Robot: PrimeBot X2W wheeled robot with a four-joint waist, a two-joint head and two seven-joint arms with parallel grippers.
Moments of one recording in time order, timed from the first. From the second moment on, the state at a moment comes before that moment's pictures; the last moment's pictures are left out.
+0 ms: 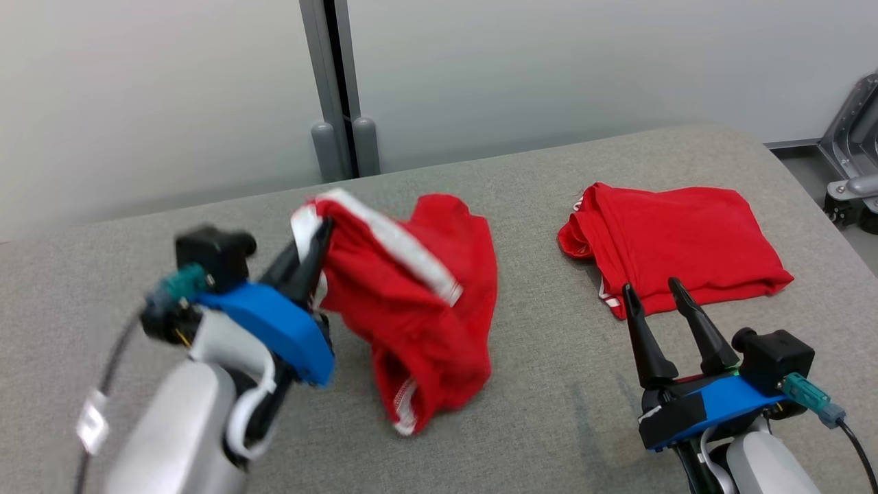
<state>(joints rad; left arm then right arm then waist) -0.41 0.29 -0.40 0.13 -0.57 -0.09 0.20 -0.22 -0.13 0.16 0.33 0.34 0.13 -0.26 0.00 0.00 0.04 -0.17</state>
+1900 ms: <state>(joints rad) -0.06 0.19 -0.22 0.24 -0.40 0.04 -0.26 -0.23 -0.18 0.31 0.43 0.41 0.13 -0.26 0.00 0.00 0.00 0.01</state>
